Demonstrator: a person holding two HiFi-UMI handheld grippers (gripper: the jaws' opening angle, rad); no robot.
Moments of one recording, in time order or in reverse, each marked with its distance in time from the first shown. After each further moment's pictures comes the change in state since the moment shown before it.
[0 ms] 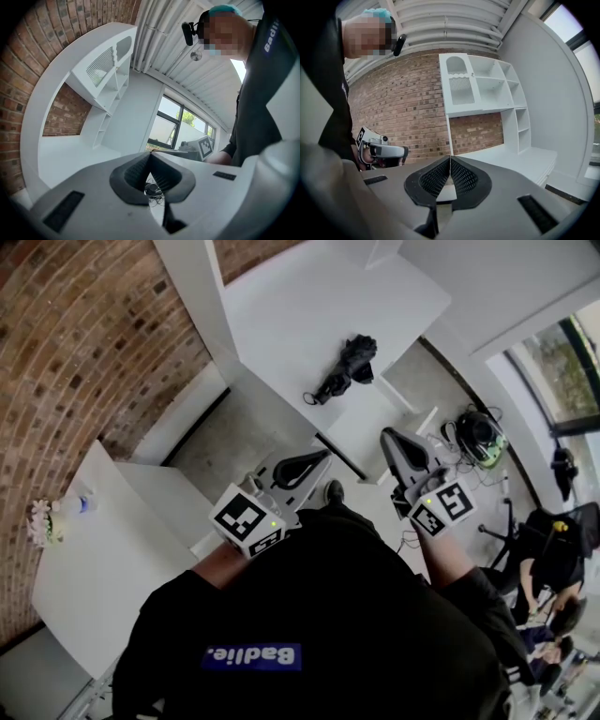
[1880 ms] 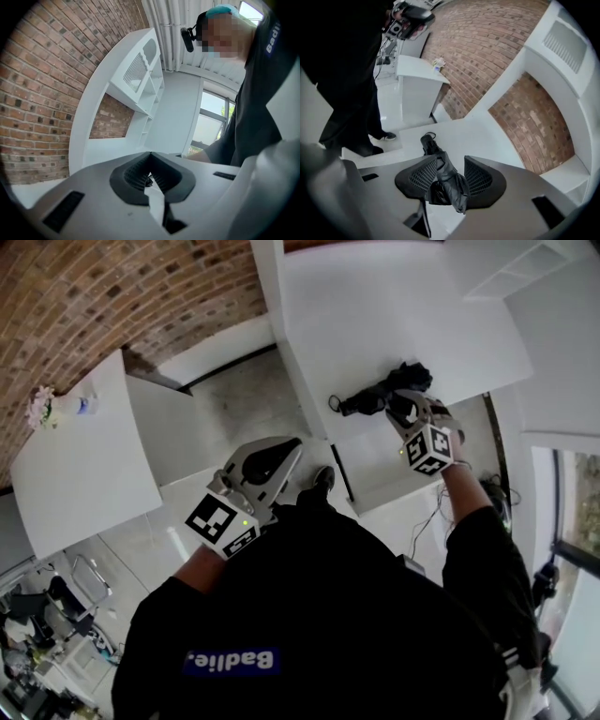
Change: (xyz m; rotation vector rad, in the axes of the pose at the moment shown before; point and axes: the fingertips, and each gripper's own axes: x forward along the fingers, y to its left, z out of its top) left arm 0.009 0.089 -0.003 -0.054 -0.033 0.575; right arm 0.177 -0.170 -0.164 -1.110 0.600 0.547
